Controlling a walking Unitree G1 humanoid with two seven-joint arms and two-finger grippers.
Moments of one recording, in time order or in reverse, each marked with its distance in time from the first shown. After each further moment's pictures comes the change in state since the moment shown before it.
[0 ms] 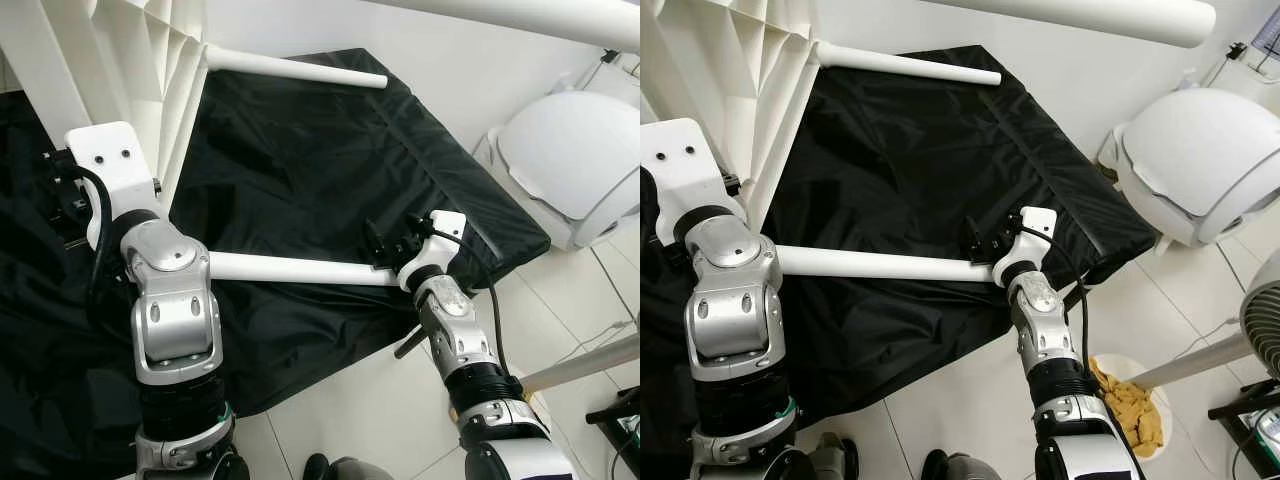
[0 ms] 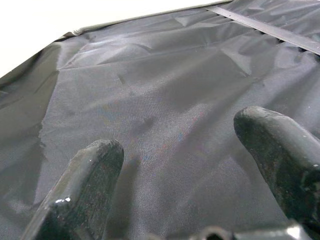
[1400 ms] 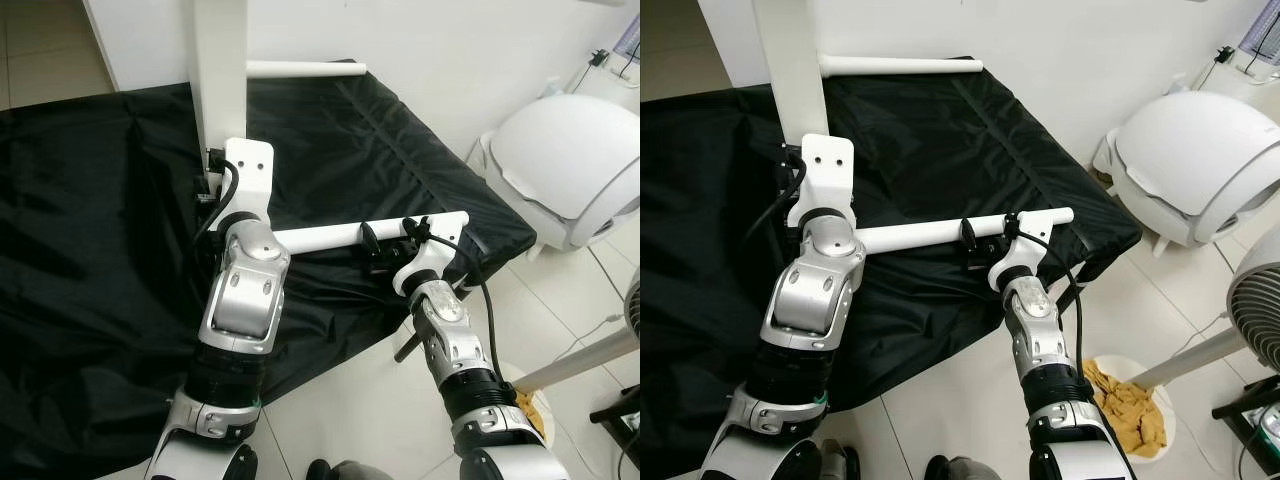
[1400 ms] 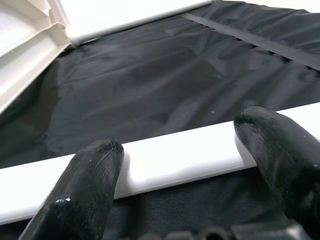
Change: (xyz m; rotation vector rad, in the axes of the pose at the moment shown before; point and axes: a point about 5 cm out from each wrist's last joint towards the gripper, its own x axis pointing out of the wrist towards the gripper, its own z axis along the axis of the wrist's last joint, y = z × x) left arm -0.029 -0.077 -0.019 0.171 0.120 -0.406; right arm -0.003 0.005 -0.004 0.022 0.000 -0.024
